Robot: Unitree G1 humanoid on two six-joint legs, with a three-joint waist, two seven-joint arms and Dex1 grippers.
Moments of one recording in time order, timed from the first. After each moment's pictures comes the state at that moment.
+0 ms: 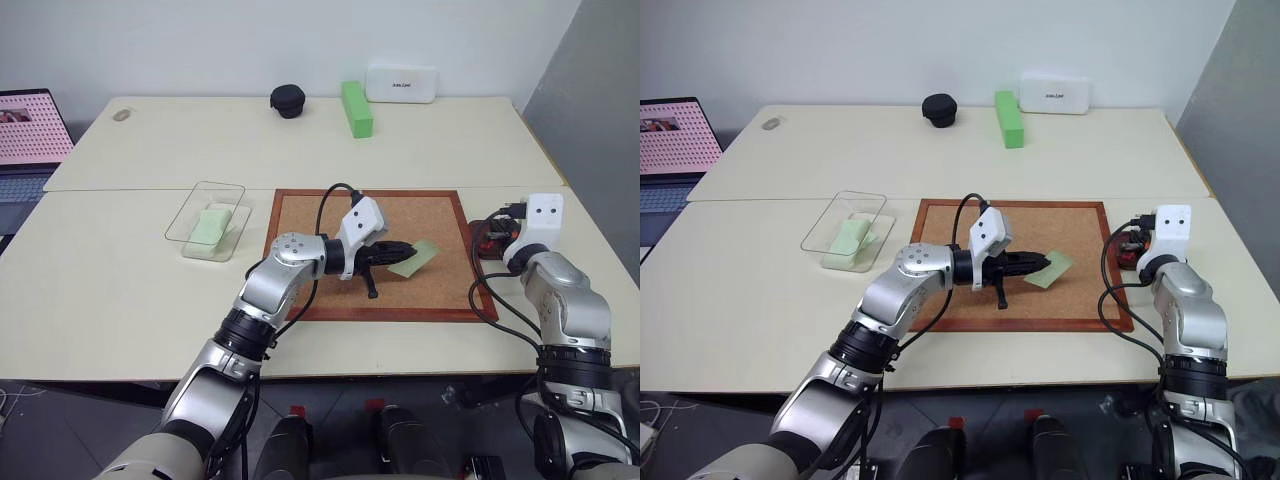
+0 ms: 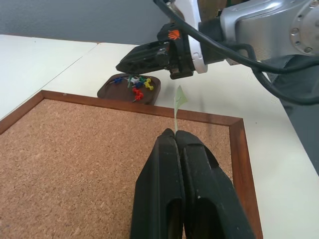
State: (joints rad) left arm -0.71 0.21 -0.32 0.19 -0.23 0.34 -0.94; right arm -0.47 -0.39 -0.28 0.11 0.18 0.60 0.18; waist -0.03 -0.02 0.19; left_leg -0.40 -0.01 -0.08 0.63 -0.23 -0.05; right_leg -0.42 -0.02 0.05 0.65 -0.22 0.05
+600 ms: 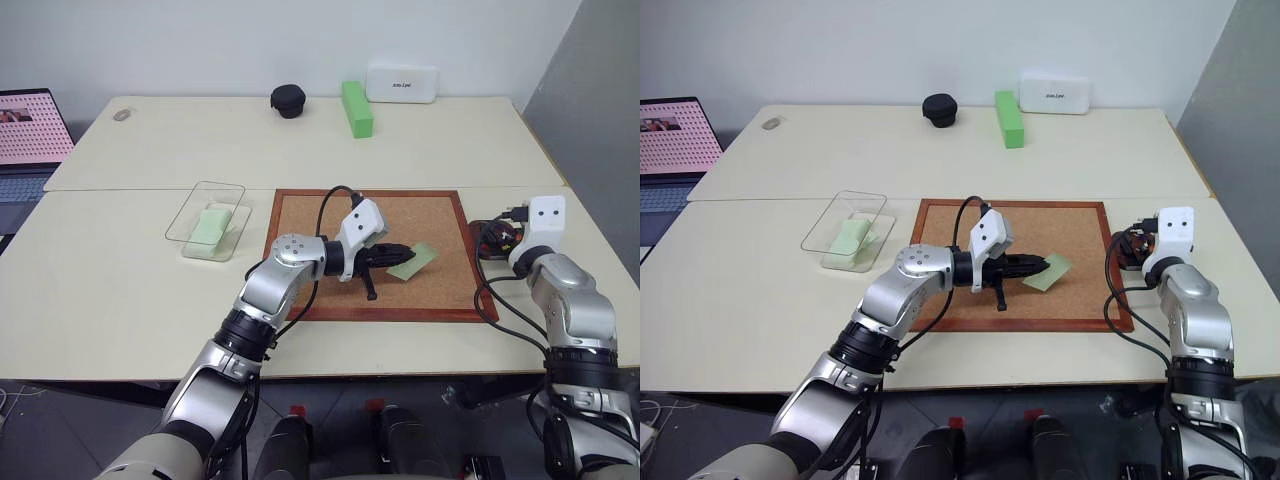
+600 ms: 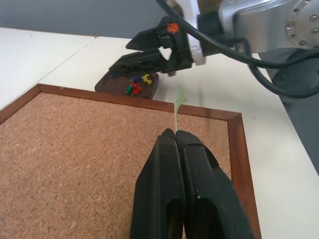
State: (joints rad) left arm -0.71 0.20 -0.31 0.19 -0.23 0.37 -0.93; right arm -0.42 -0.44 -0.24 0.10 0.16 0.55 0.22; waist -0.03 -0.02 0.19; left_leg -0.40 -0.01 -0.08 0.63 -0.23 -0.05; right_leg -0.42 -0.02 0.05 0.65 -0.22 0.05
